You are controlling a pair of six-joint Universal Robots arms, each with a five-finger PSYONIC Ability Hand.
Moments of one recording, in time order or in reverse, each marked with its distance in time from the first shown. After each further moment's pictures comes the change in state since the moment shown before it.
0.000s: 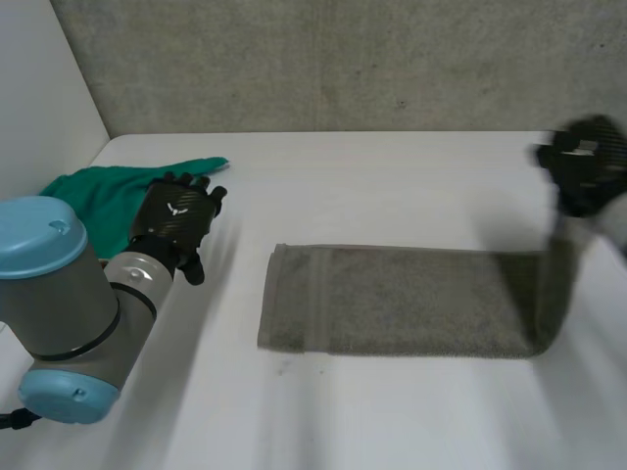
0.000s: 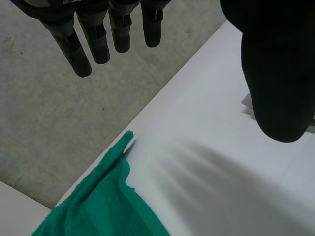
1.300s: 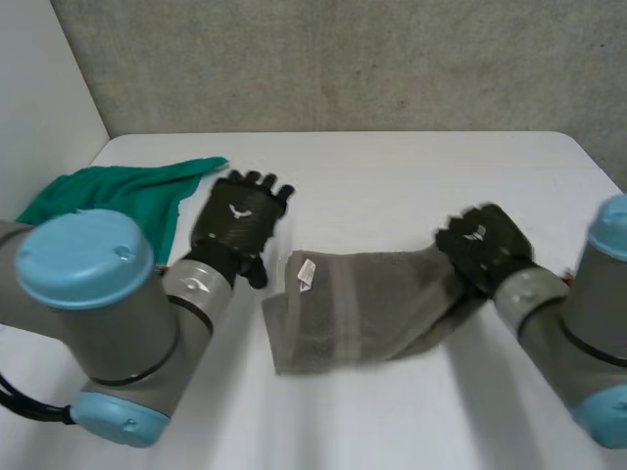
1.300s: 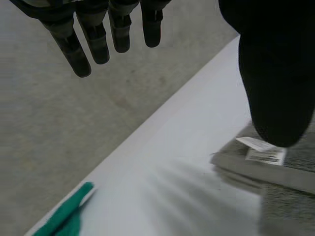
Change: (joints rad) left arm -0.193 -0.036 0.084 -0.003 -0.039 -0.118; right arm 0.293 0.074 0.117 0.040 0.220 0.114; left_hand 0.000 0.000 0.000 0.000 0.000; right_hand -0.028 -0.017 -0.002 -0.004 -0.006
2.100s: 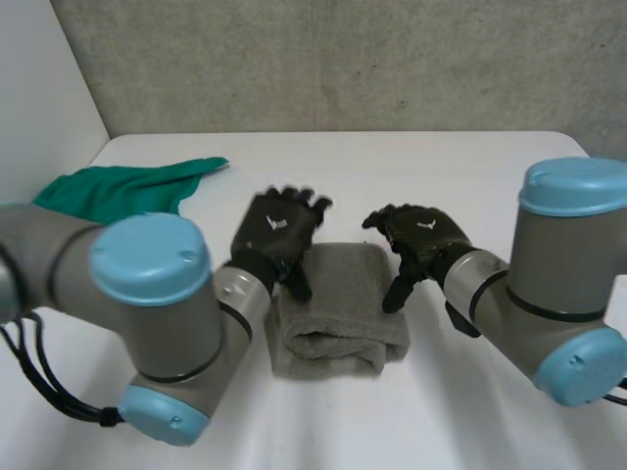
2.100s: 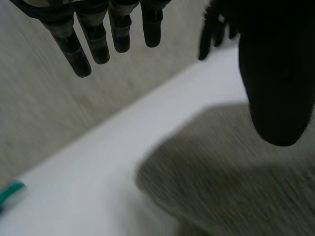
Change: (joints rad) left arm -0.093 -0.136 0.140 -0.058 -0.011 -0.179; right arm 0.110 0.154 -0.273 0.196 -0.083 0.627; left_hand 0.000 0.000 0.000 0.000 0.000; right_hand -0.750 -0.942 -0.970 -0.956 -0.919
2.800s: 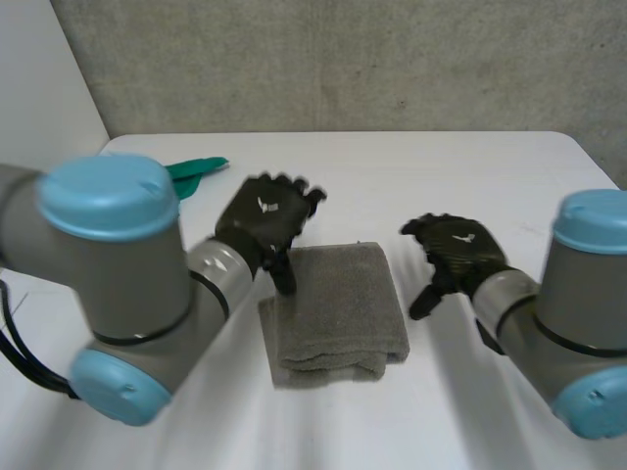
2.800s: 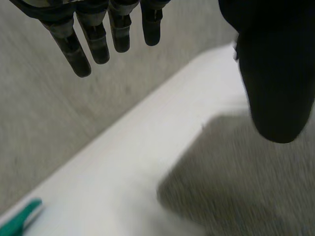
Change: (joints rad) left arm 0.041 0.068 0.091 -0.236 0.067 0.093; right arm -0.058 -0.070 0.182 -0.124 0.077 -0.012; left_hand -0.012 0.000 0.000 0.000 -0.003; right_hand 0.000 0.000 0.000 0.000 0.000
